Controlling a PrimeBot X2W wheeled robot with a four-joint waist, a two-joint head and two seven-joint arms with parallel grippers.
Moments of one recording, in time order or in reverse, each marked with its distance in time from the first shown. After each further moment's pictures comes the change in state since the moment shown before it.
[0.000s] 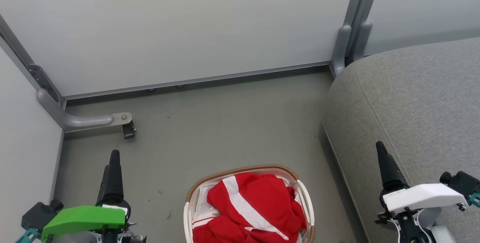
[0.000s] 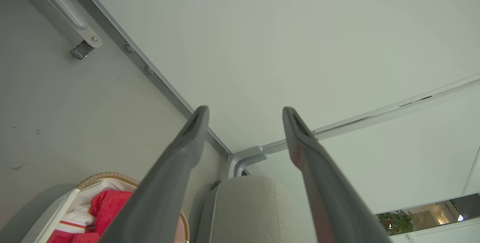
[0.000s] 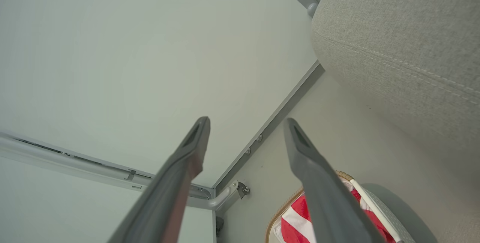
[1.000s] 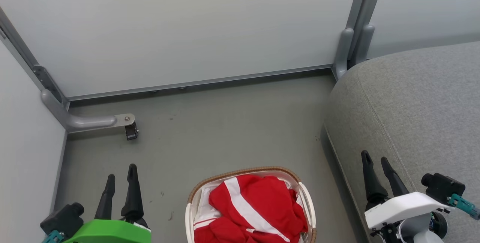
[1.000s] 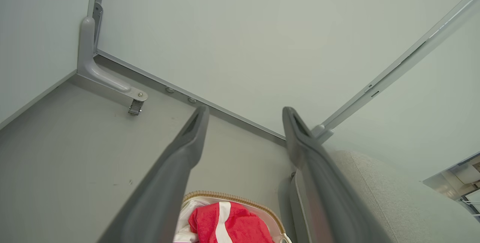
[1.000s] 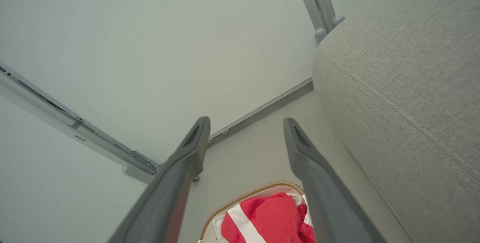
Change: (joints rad) left arm 0.061 0.002 -0.044 0.001 0.511 0.000 -0.091; right arm 0.030 -0.004 0.065 0.006 -0.397 0.000 -0.093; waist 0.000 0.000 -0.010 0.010
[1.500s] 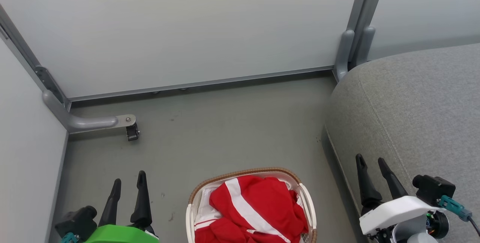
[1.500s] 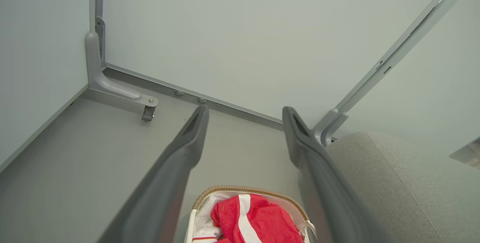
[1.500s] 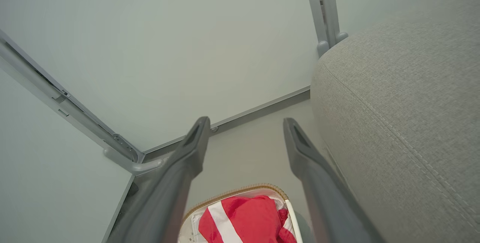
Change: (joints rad) left arm 0.014 0.001 -0.026 0.031 0.141 0.001 -0.037; right arm 0.002 -0.002 0.020 0.017 -0.140 0.000 -0.037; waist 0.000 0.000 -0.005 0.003
